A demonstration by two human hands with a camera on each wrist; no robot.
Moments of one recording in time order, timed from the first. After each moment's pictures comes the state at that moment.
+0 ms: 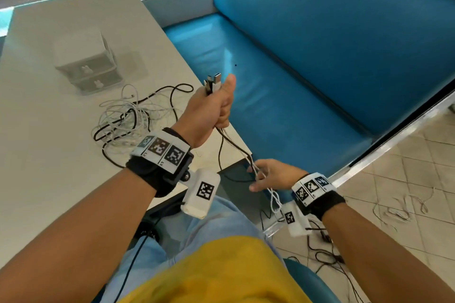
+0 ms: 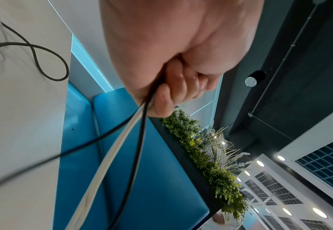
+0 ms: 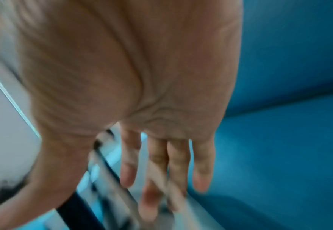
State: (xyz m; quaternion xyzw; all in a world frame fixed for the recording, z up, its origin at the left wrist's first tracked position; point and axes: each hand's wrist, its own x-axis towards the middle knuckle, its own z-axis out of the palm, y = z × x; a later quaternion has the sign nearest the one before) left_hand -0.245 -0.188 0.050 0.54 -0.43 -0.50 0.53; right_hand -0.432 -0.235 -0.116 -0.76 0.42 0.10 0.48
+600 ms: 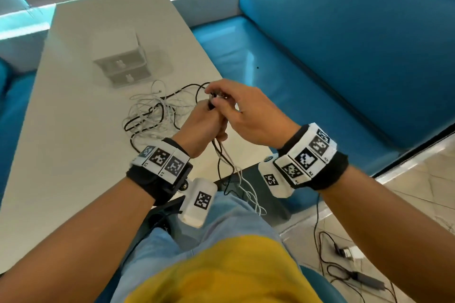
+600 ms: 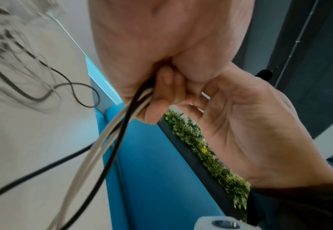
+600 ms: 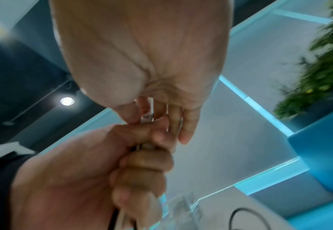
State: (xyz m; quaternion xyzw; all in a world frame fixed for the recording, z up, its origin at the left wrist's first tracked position) left_hand -0.208 -0.157 0.038 0.63 -0.41 -0.44 0.49; right_hand -0.321 -0.209 0.058 -0.87 0.25 -0.26 0.34
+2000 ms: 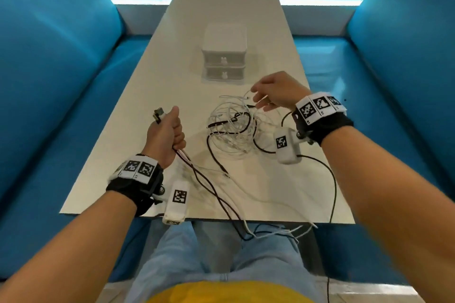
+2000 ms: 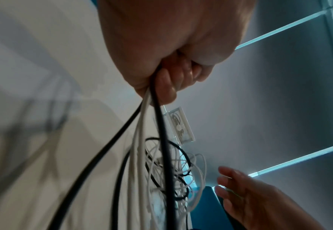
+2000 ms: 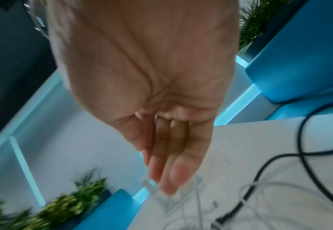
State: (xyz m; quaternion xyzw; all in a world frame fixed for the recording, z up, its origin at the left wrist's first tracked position) left_hand -0.007 -0.052 -0.017 0.61 -0.01 -0.29 0.74; right_hand -0.110 -0.298 0.035 -0.80 0.31 -0.04 0.52
